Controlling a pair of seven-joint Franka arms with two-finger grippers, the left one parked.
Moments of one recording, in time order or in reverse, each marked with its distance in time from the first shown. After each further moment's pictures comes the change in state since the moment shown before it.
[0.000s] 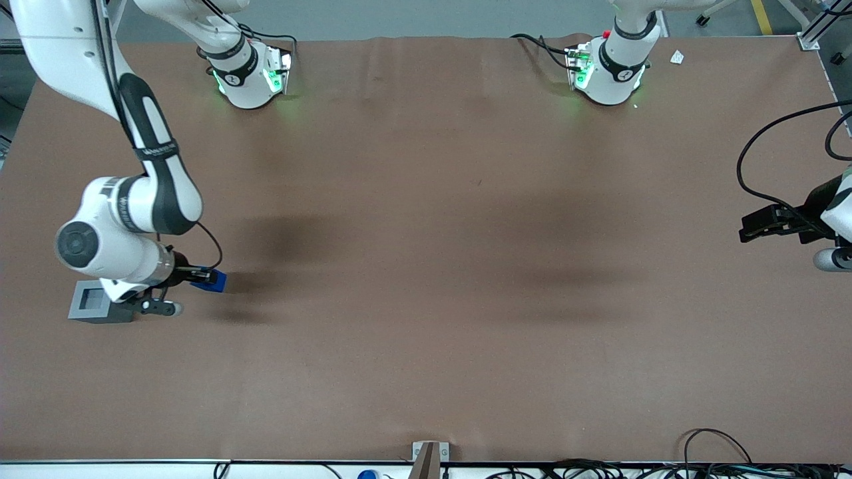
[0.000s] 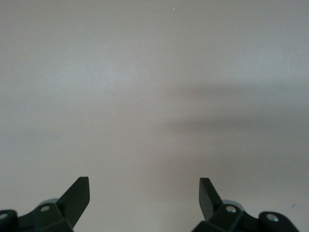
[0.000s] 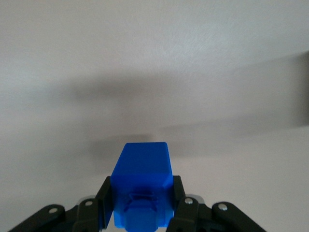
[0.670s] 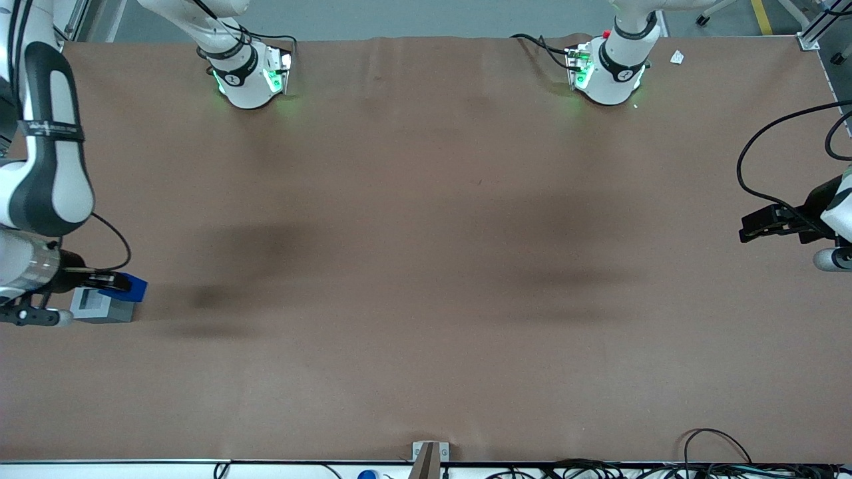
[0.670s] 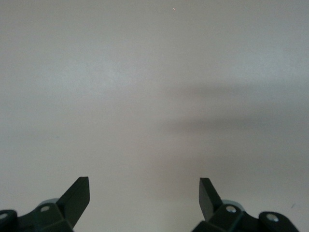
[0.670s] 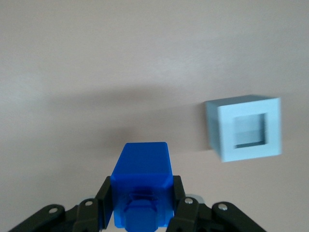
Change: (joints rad) arm -0.185 -0.013 -0.007 0.192 -0.024 -0.122 -0.270
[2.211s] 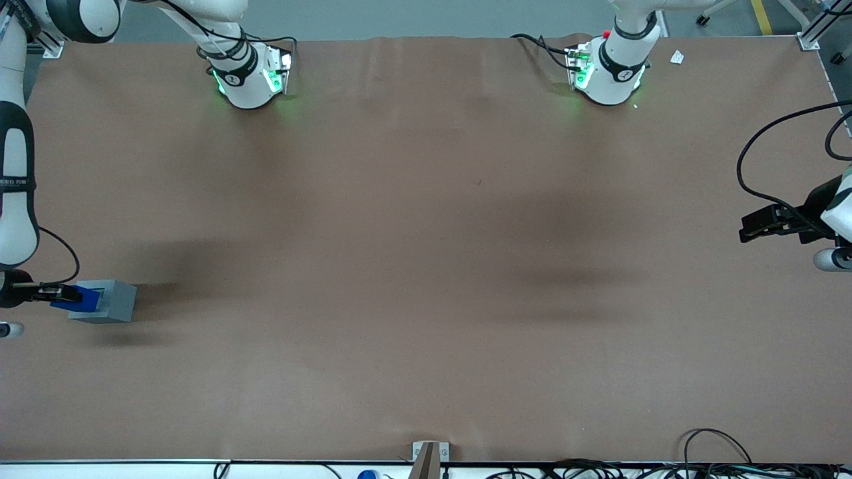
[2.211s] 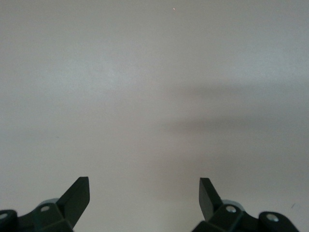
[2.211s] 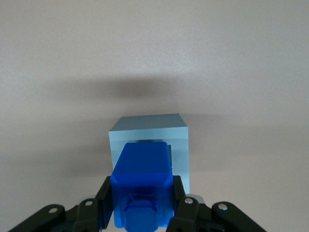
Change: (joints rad) arm -0.181 0.243 0.009 0.205 -0.021 0.021 -0.193
